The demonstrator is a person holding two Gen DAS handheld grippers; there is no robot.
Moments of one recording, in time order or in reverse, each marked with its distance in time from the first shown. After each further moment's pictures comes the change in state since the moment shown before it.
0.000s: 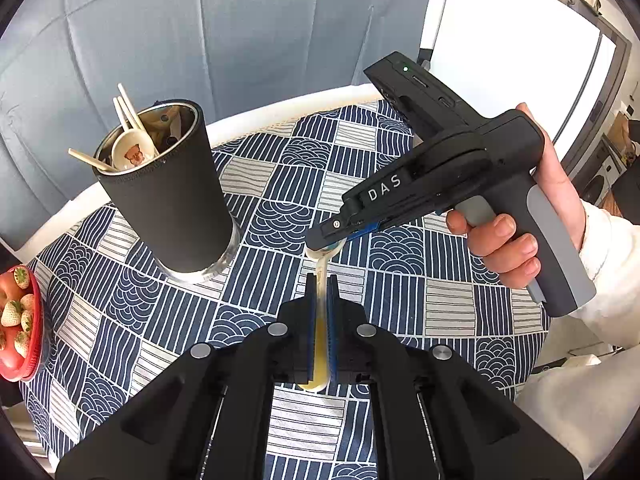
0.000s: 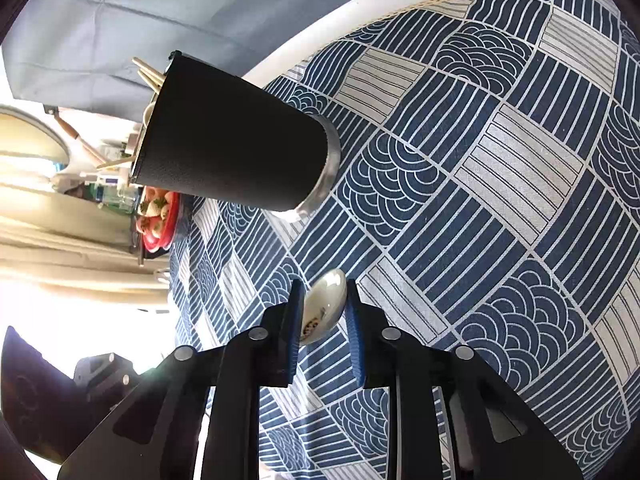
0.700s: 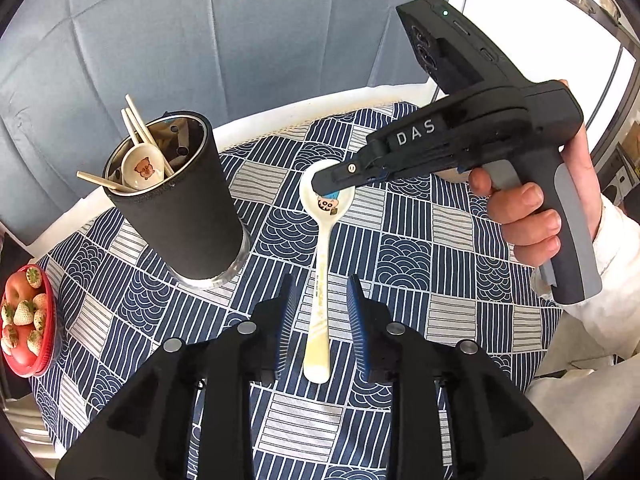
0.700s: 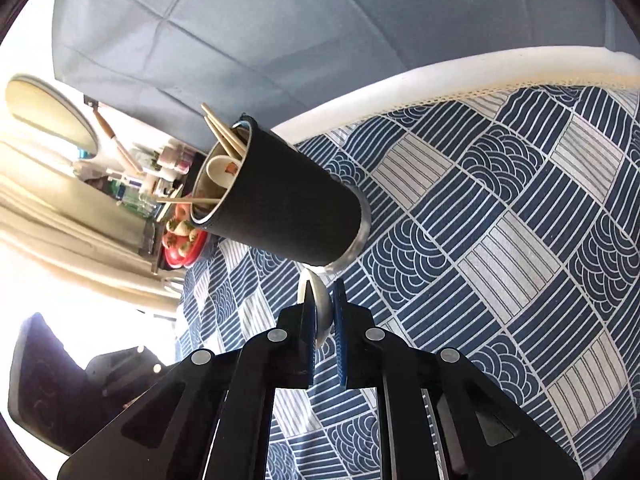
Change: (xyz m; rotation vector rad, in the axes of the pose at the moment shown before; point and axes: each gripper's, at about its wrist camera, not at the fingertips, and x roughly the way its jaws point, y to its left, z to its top) left arm 0.001 -0.001 0.022 -0.032 0.040 0.060; right arm -0.052 0.029 0.027 -0.151 -0.130 0.034
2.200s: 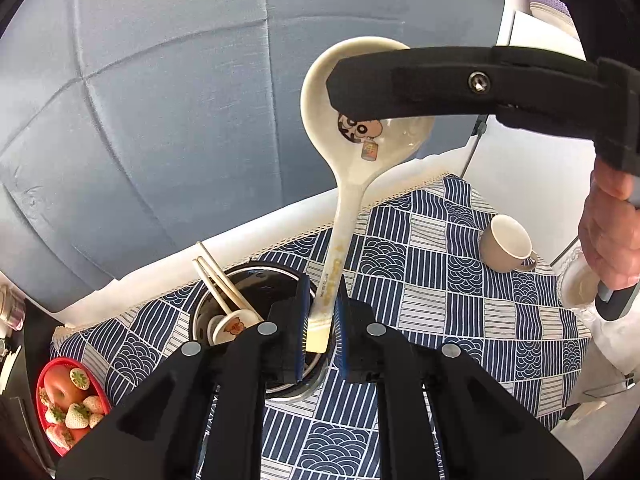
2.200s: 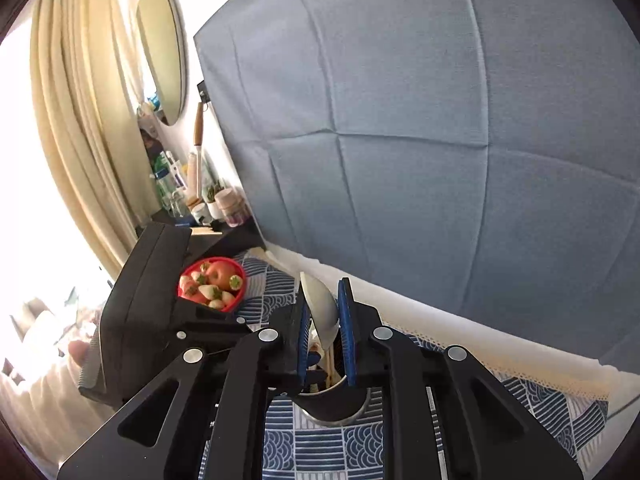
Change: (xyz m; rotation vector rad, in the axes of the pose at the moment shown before) left arm -0.001 0.086 0.109 0.007 -0.121 0.039; right arm -0.072 0.153 0.090 -0.632 -0.320 -0.068
